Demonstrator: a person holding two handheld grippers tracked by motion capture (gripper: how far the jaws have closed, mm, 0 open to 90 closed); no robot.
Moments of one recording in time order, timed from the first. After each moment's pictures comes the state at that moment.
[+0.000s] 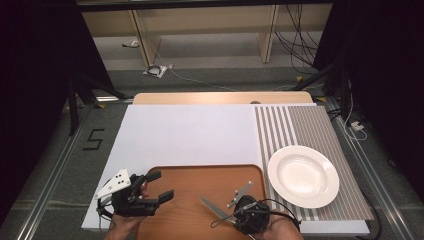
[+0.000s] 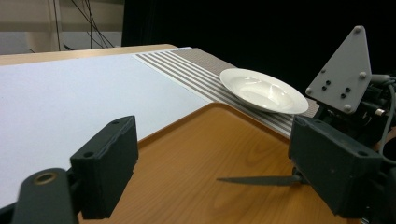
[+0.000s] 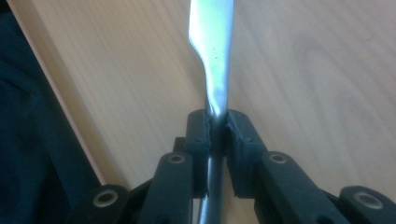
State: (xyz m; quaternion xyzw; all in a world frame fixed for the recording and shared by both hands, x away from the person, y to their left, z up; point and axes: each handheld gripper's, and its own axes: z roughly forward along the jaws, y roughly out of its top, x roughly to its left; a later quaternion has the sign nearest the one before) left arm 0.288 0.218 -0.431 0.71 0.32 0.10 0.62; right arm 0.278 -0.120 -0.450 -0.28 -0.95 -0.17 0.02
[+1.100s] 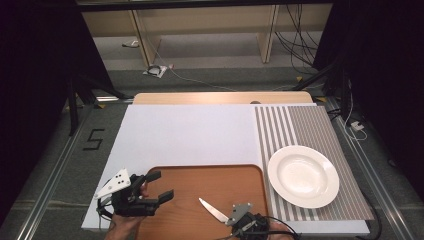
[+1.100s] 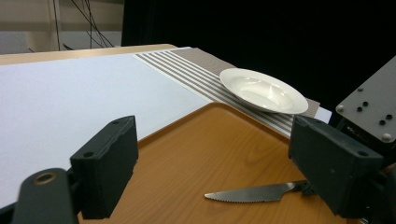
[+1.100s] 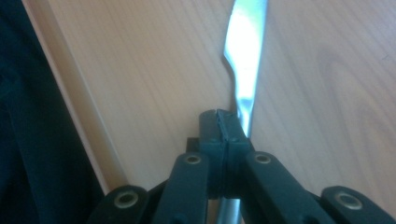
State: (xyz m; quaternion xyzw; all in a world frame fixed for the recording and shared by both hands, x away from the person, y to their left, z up) left arm 0.288 0.219 -0.431 0.71 0.32 0.10 0.62; right arm 0.245 -0.117 -0.463 -0.22 -0.95 -0.20 -0.06
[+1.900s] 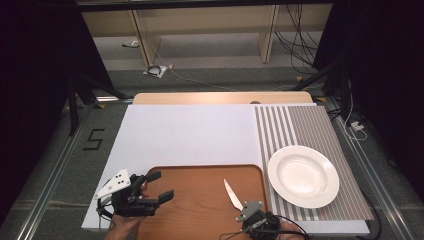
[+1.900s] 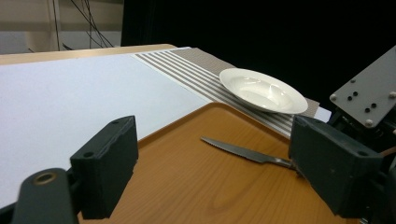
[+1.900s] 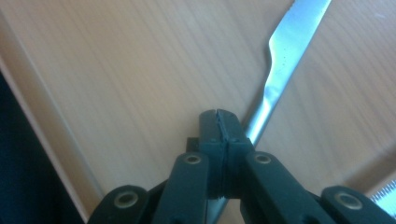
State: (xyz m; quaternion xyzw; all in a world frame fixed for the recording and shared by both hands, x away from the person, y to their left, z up) left arm 0.287 0.219 -0.431 0.71 0.32 0.10 0.62; right arm 0.248 -0.142 -0.463 -0.26 -0.94 -0.19 -0.10
